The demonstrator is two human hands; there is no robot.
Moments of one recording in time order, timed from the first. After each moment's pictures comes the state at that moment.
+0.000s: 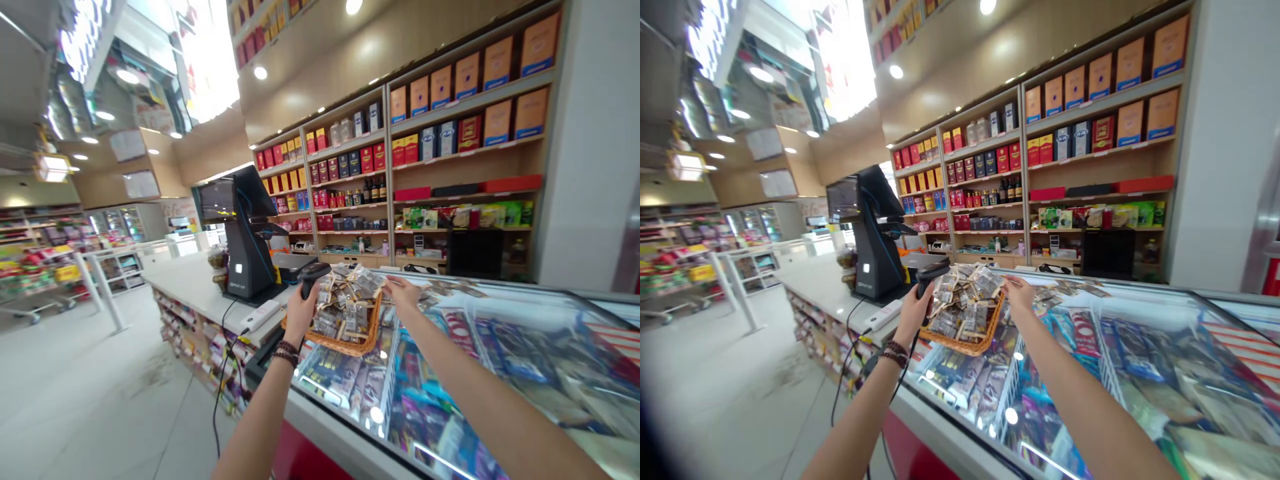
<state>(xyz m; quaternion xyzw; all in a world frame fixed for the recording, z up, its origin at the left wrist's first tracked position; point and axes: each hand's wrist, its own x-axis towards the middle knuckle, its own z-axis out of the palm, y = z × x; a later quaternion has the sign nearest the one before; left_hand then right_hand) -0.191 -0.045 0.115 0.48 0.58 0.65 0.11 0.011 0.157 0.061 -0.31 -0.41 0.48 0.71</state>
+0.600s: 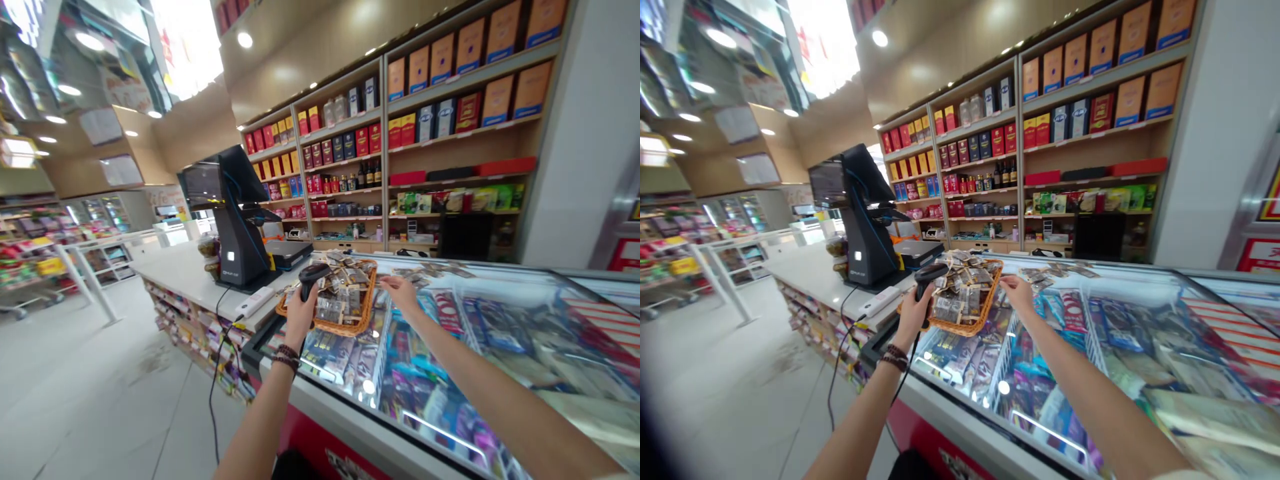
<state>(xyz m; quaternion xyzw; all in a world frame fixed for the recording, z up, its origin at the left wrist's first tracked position) -0.175 -0.056 0.079 0.45 0.59 0.65 0.16 0.048 0.145 0.020 -0.38 -0.58 0.37 0.62</state>
